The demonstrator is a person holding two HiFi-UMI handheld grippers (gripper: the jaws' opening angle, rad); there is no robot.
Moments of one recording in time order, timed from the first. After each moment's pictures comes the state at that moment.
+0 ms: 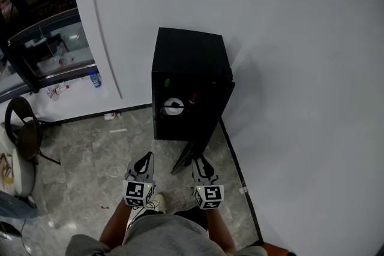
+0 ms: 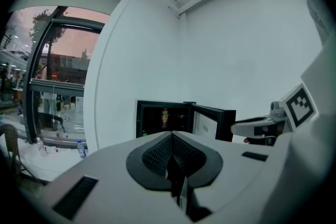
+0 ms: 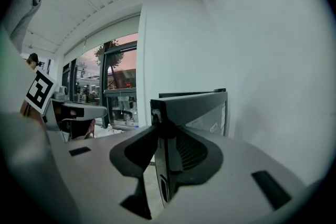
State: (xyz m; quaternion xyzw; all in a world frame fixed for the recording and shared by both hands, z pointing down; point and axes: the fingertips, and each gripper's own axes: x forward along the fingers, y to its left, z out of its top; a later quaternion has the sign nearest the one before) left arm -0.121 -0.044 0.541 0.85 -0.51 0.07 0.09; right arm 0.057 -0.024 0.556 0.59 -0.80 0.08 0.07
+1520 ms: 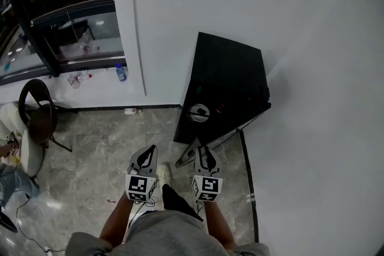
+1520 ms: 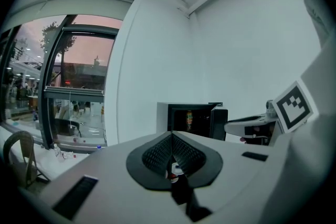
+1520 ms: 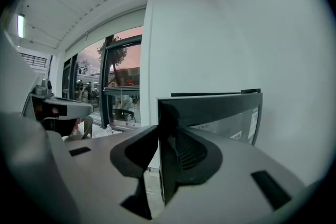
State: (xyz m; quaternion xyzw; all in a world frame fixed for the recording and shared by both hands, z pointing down) left arm -0.222 -0.099 0.541 0.82 -0.57 0.07 0.08; right arm -0.043 -0.123 0.560 0.58 -0.81 0.06 0.09
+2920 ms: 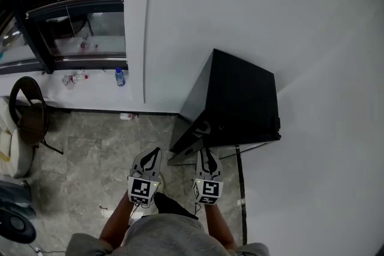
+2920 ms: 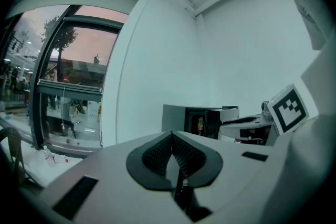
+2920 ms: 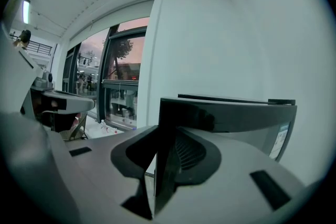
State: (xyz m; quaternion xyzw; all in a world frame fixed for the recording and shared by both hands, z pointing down) left arm -0.262 -0.199 0.540 0.83 -0.56 0.04 0.08; right arm -0.094 -0.227 0.557 0.57 -0.81 0.02 0.12
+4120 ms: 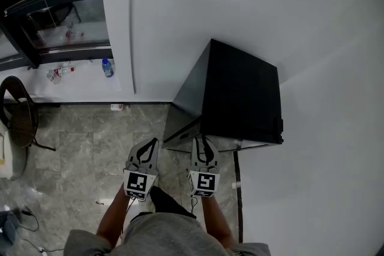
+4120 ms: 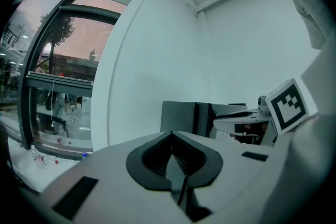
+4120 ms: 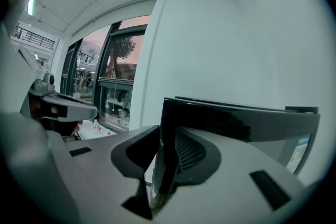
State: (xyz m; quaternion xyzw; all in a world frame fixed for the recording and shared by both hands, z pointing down) left arm -0.251 -0.275 0.562 0.84 -0.53 0.04 0.09; right arm -0.104 -0.302 0.558 0.57 -0.81 -0.01 0.12
